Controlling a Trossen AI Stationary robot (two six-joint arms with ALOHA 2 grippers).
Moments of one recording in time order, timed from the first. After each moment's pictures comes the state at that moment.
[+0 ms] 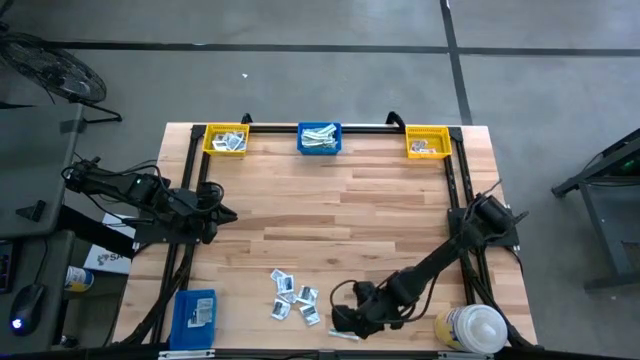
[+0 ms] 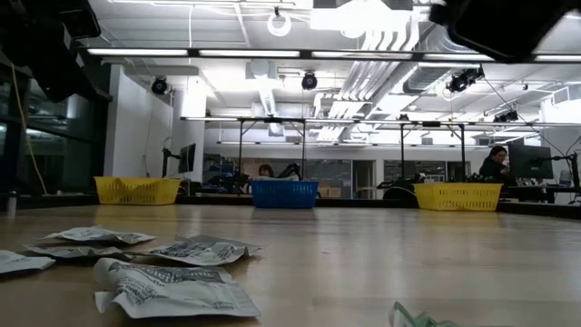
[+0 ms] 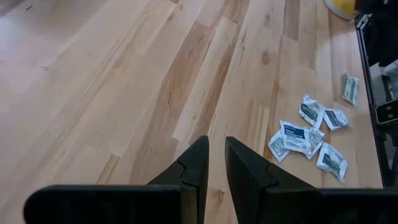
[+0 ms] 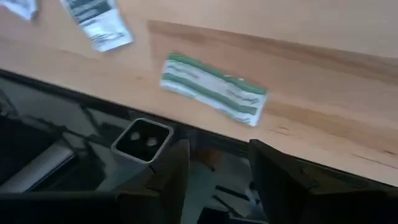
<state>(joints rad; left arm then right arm) -0.31 0.38 0.53 -0.81 -0.28 -0.63 0.64 1.96 1.41 -0.45 -0.08 2.16</state>
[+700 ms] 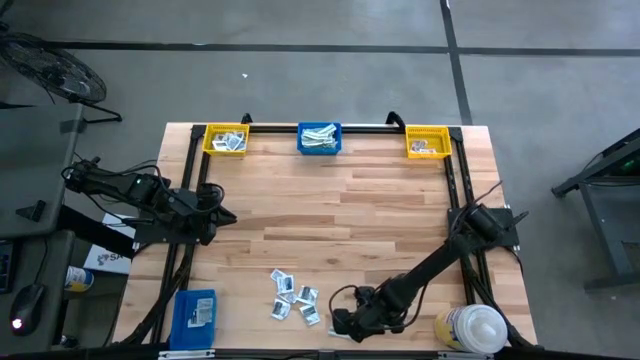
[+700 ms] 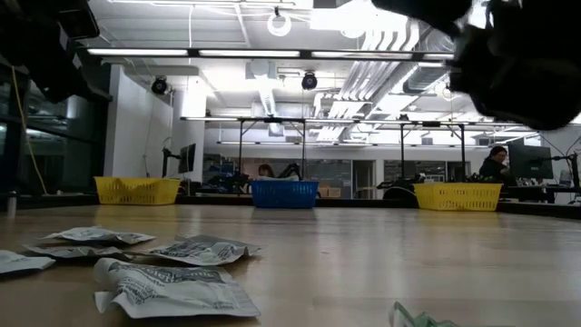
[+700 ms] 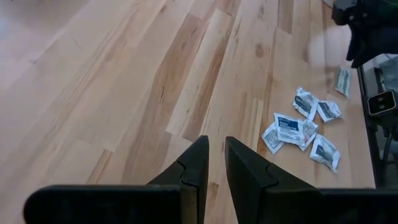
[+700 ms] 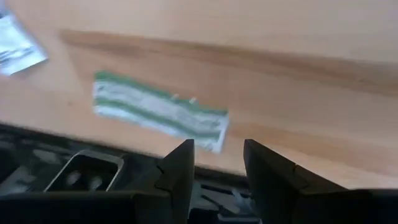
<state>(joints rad) -0.31 0.38 0.53 -0.82 -0.24 -0.63 0.65 2.06 1.41 -0.44 -0.16 2.22</state>
